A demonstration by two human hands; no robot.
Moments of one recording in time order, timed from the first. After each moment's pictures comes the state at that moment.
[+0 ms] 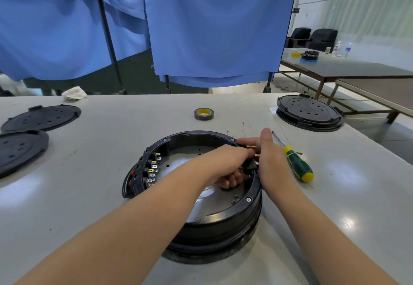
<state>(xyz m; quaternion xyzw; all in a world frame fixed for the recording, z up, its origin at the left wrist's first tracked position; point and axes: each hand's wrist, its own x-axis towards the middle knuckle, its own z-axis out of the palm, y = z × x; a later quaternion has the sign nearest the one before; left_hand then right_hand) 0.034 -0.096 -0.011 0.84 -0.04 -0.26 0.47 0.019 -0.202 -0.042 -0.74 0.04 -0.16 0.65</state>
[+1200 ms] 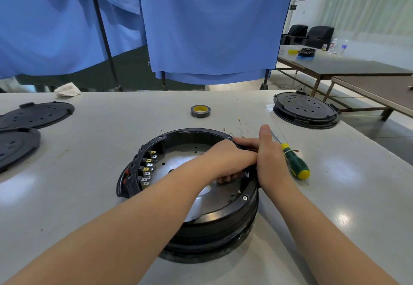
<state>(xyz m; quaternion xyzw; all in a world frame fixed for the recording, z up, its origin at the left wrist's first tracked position) 0.033 -0.104 -0.009 0.87 -0.08 -0.20 0.44 0.021 -0.206 -0.047 -0.72 0.00 -0.17 0.68</state>
